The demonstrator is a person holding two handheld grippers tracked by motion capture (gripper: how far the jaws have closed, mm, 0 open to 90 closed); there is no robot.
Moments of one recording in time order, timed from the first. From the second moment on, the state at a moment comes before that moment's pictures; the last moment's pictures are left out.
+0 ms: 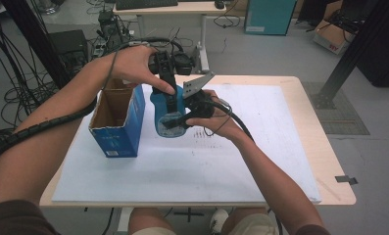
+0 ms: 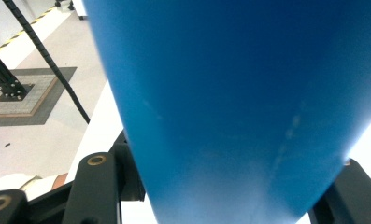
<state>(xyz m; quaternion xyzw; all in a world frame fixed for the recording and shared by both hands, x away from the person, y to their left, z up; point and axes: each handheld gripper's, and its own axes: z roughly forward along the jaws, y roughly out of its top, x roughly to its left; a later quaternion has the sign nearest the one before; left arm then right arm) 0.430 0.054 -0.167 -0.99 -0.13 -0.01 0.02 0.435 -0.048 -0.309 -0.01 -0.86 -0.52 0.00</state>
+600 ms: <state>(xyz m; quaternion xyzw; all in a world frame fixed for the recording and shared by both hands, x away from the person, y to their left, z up) 0.426 0.051 -0.169 -0.99 -0.12 -0.01 0.03 0.432 -0.050 -0.307 0.00 -0.86 -0.52 0.00</state>
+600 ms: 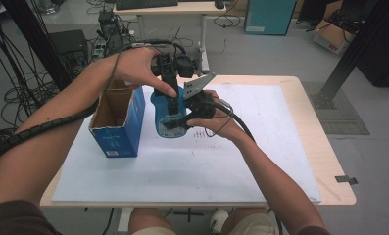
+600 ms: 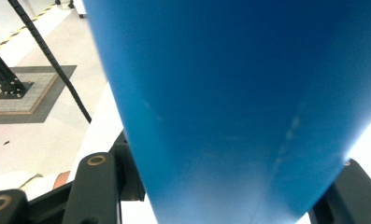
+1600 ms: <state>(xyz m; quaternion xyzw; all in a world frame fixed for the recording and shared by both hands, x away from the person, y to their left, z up) 0.426 0.048 -0.167 -0.99 -0.11 0.00 0.03 0.429 -0.050 -0.307 -0.01 -0.86 -0.51 0.00</state>
